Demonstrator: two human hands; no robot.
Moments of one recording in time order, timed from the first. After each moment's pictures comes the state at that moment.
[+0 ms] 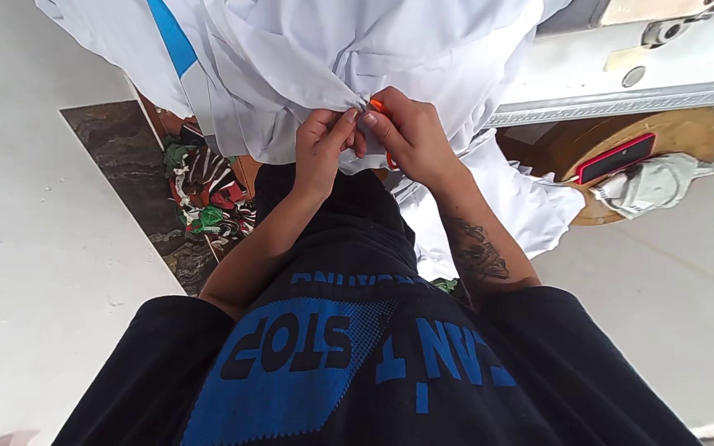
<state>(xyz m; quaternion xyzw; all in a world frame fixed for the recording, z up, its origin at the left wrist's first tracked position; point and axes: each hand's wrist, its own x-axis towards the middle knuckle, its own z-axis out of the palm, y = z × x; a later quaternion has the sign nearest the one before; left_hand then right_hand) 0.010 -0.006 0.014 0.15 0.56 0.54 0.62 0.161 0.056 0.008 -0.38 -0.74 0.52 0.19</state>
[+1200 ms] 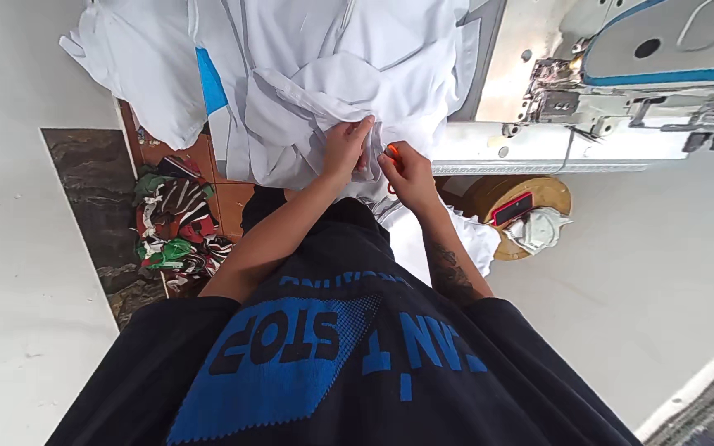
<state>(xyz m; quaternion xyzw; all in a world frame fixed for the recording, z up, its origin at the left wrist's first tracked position) 0.034 0.053 0.013 0.10 0.61 0.42 0.66 0.194 0.050 0.043 -0.53 -0.73 0.42 0.10</state>
